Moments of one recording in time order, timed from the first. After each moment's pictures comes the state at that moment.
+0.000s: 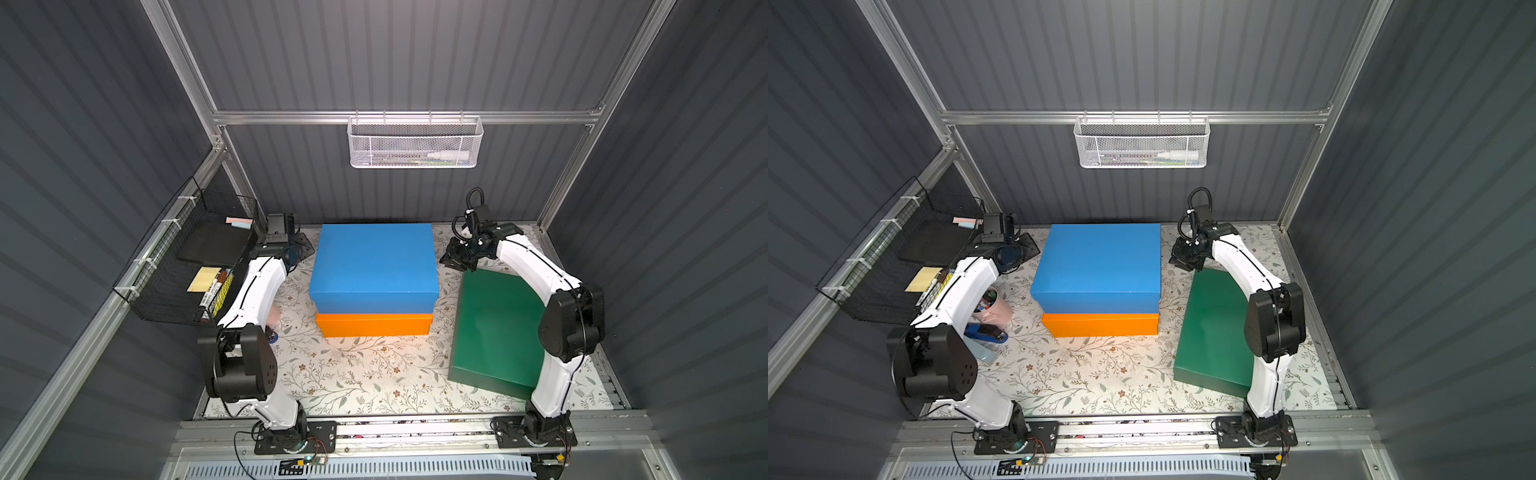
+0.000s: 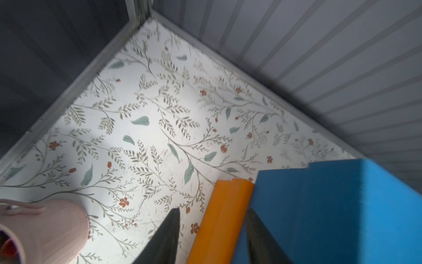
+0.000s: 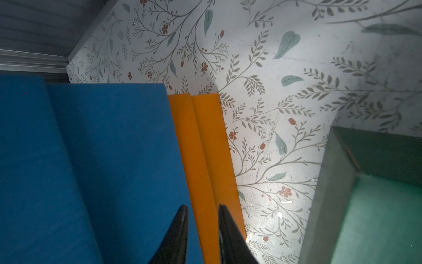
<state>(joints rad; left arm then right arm) 0.05 1.59 1.43 -0.57 -0.07 -0.52 0.31 1.91 1.71 -0.85 -0.37 0.69</state>
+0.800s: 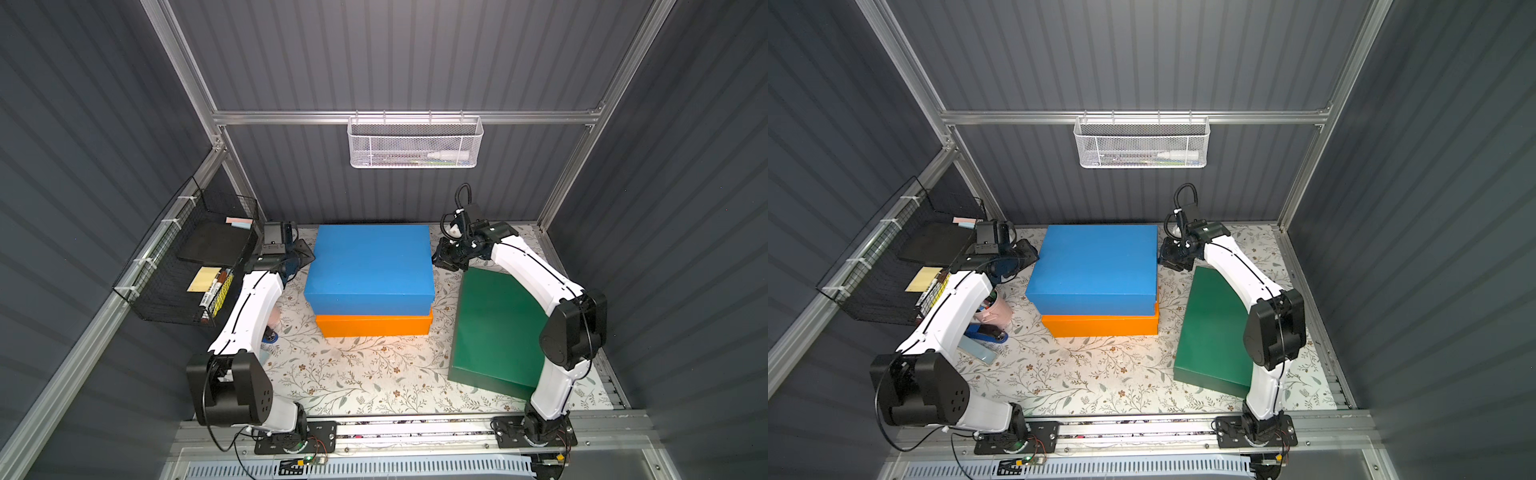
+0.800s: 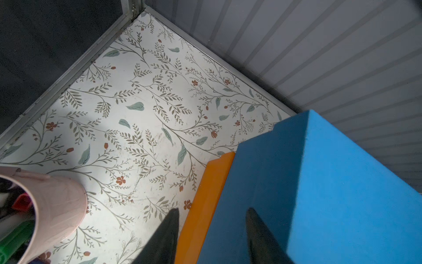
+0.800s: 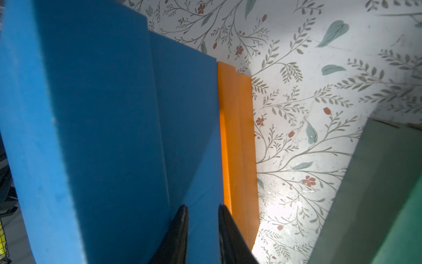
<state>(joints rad) 0.03 1.45 1.30 -0.57 -0.01 -0.55 0.41 1.86 1.74 -0.88 -0.34 0.67</state>
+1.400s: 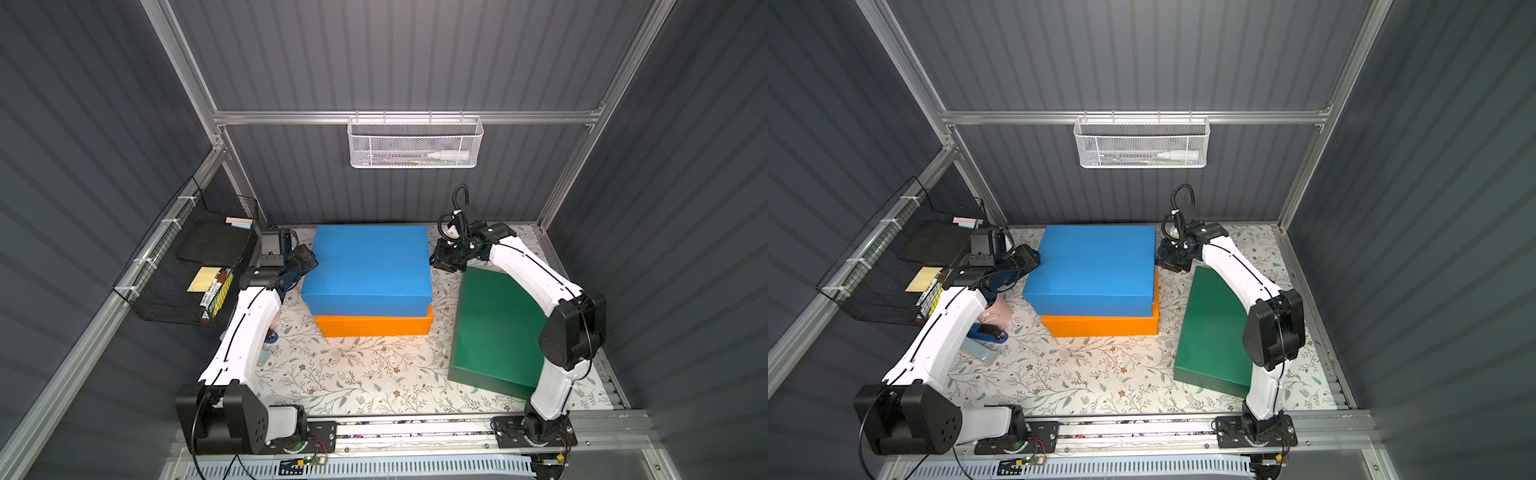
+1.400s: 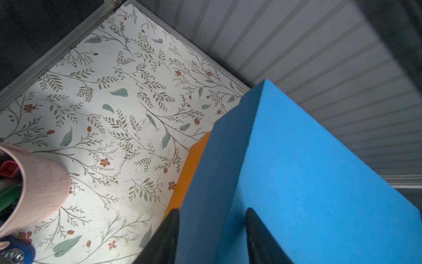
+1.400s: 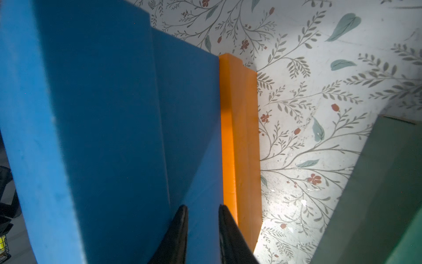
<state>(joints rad) 0.01 1.31 1.21 -0.57 0.05 -0.61 0.42 1.86 1.74 -0.88 -0.35 0.67</state>
